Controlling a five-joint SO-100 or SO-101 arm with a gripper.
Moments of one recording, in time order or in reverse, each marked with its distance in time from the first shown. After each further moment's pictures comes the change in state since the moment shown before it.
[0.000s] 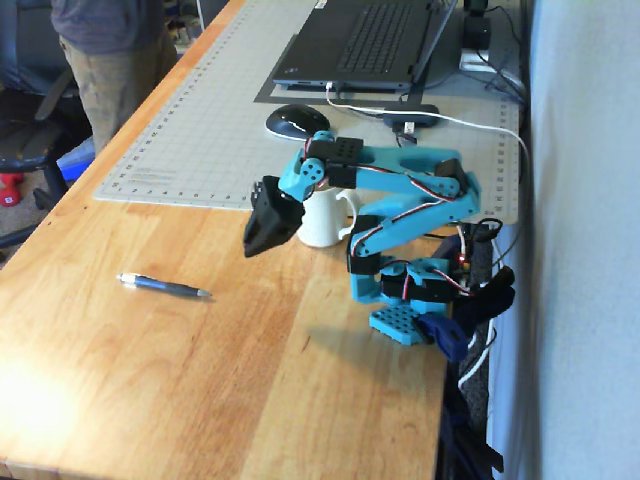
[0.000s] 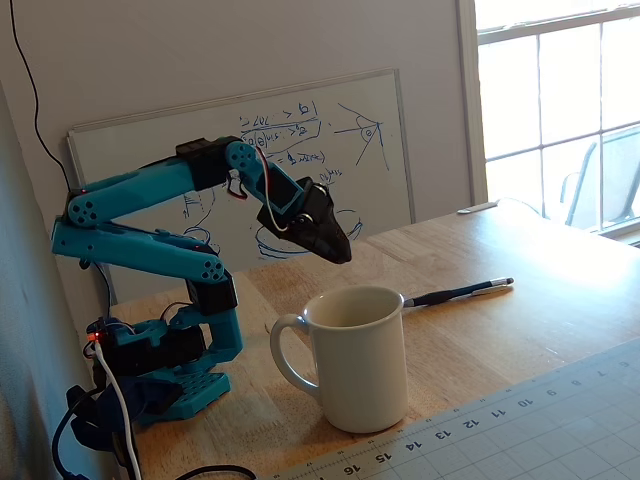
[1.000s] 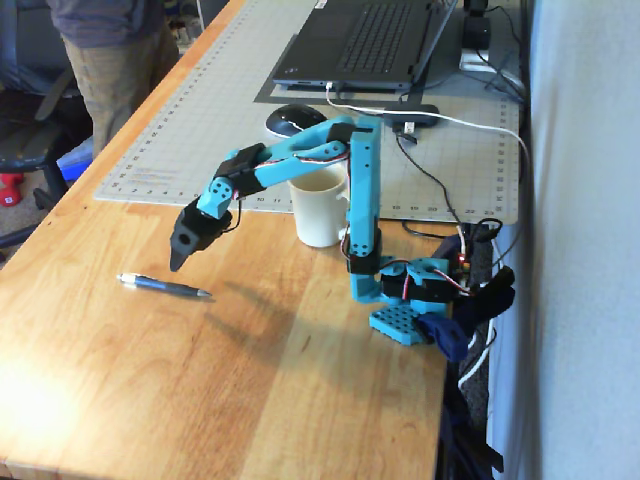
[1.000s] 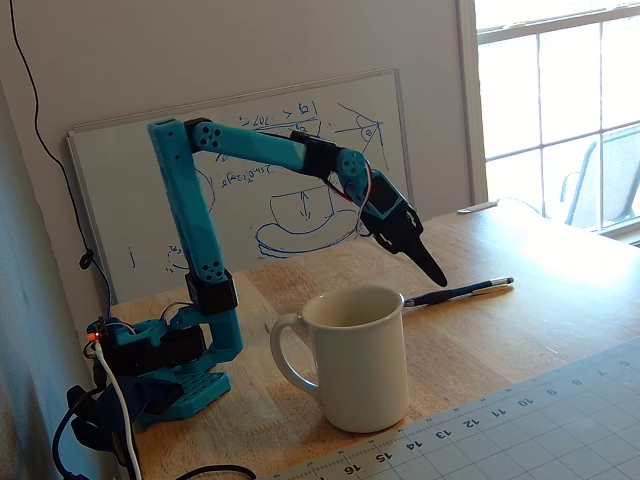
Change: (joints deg) arm 0.5 -60.5 -33.2 -21.9 39.4
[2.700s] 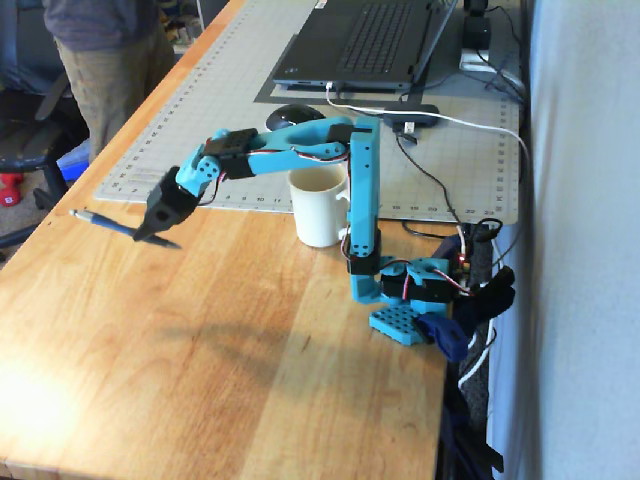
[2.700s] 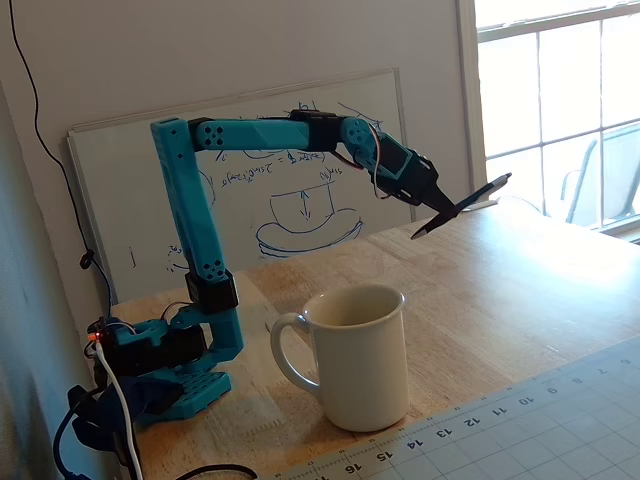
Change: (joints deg) arm -1.3 4.7 -10.8 0.0 -15.9
